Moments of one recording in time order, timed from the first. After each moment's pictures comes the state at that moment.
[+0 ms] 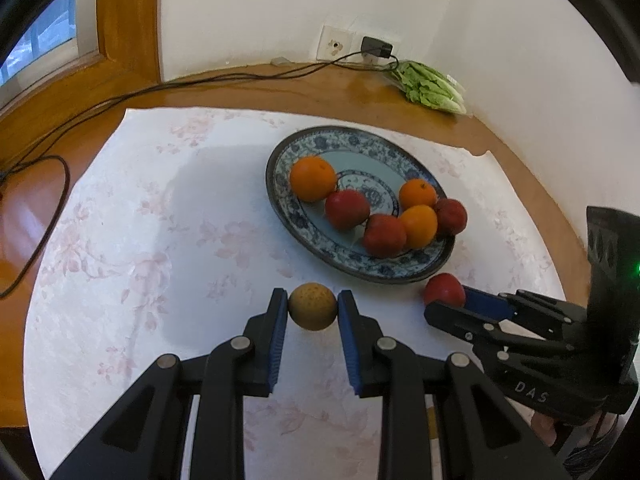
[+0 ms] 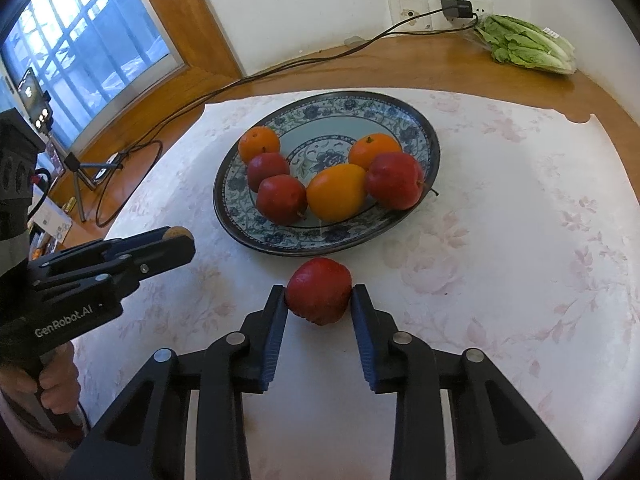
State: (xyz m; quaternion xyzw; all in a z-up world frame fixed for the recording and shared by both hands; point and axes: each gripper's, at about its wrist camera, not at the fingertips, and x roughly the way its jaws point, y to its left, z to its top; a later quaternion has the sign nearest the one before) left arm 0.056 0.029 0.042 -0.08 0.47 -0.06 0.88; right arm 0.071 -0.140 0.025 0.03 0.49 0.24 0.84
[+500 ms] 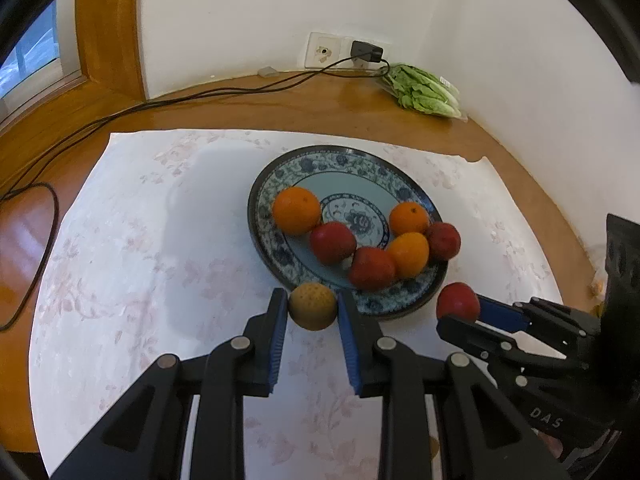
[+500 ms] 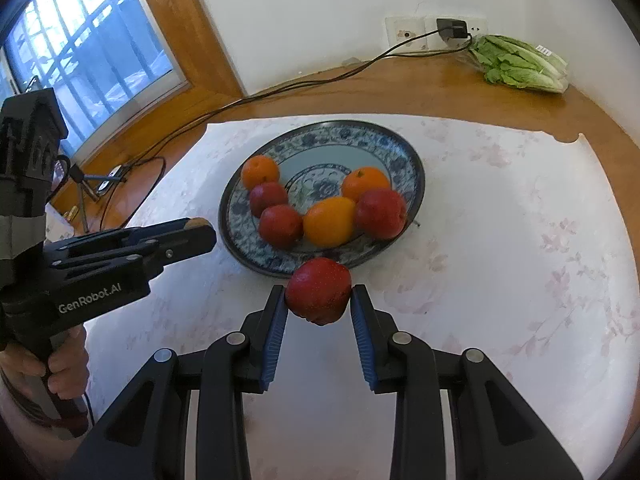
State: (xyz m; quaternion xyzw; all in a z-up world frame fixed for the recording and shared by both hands) left arm 0.082 0.019 0.050 -0.06 0.47 -0.07 0.88; right arm 0.073 -0.148 0.044 0.03 0.47 0.24 0.85
